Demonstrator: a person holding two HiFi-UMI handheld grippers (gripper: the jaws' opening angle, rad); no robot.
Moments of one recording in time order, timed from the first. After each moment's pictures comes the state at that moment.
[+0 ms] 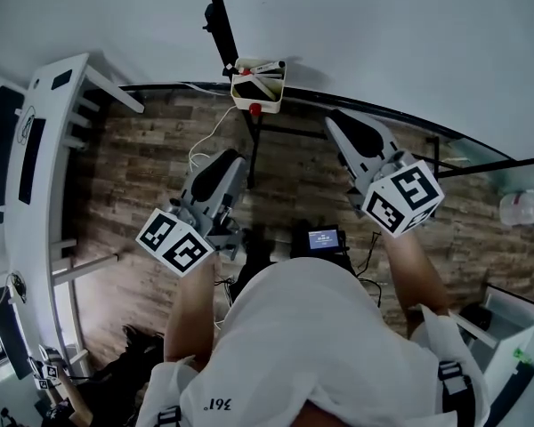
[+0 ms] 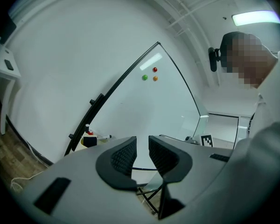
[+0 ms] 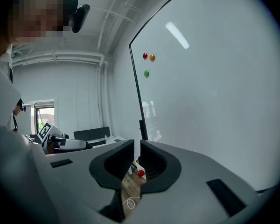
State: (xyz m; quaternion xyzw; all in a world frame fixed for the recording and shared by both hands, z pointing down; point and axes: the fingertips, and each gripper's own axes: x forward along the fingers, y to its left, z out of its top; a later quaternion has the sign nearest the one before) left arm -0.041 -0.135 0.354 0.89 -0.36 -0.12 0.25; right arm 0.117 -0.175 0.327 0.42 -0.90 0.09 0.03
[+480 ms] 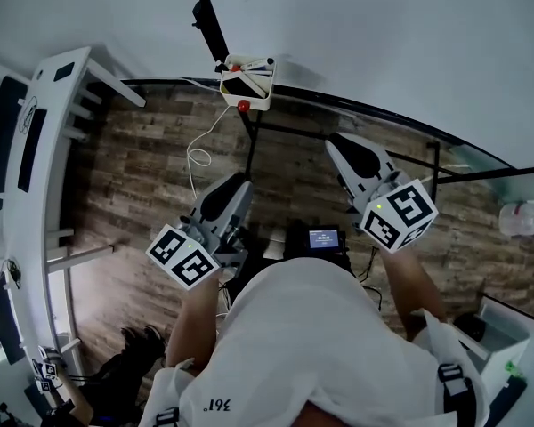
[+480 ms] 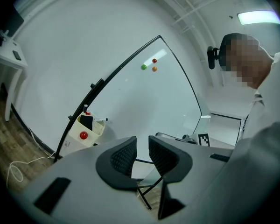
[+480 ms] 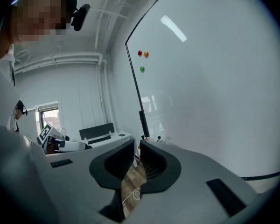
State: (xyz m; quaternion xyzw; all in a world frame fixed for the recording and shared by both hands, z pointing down) left arm 0.001 -0.090 0.386 0.88 -0.36 -0.11 0.29; right arm 0.152 -0.141 0.360 0.40 -0.91 0.13 0.04
